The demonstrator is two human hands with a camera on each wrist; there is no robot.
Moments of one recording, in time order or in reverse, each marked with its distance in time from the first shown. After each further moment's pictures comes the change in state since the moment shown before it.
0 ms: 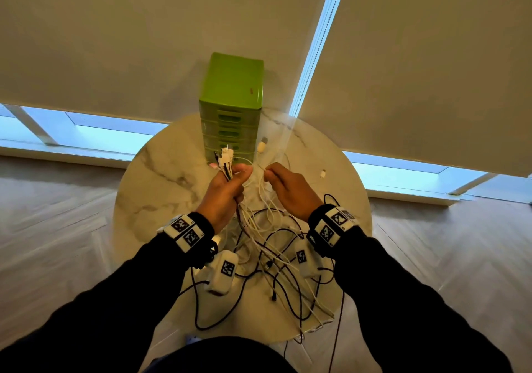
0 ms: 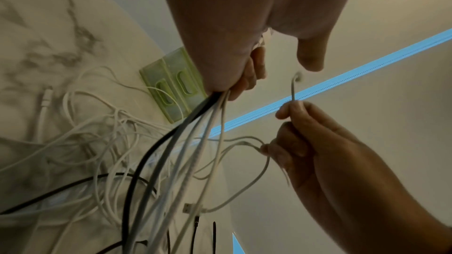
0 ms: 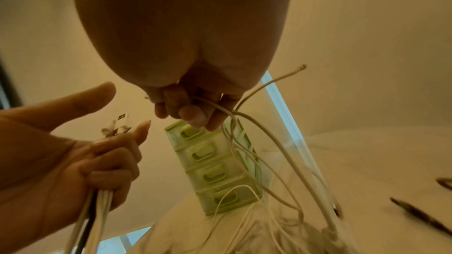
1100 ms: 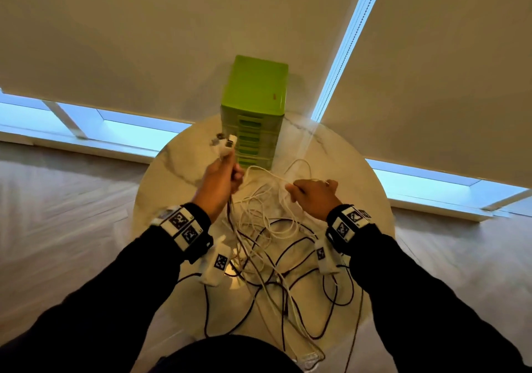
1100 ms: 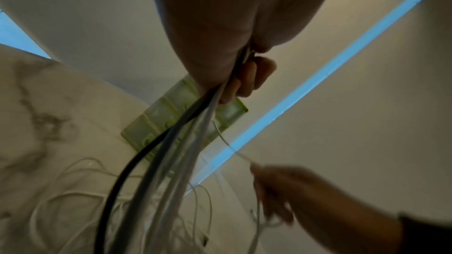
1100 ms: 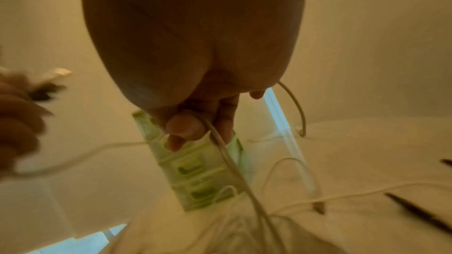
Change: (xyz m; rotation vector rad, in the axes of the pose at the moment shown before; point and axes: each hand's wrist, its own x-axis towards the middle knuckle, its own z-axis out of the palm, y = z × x) left_hand 0.020 0.046 -0.022 0.248 0.106 0.049; right_hand 0.038 0.050 0.004 -0.485 -0.195 0.230
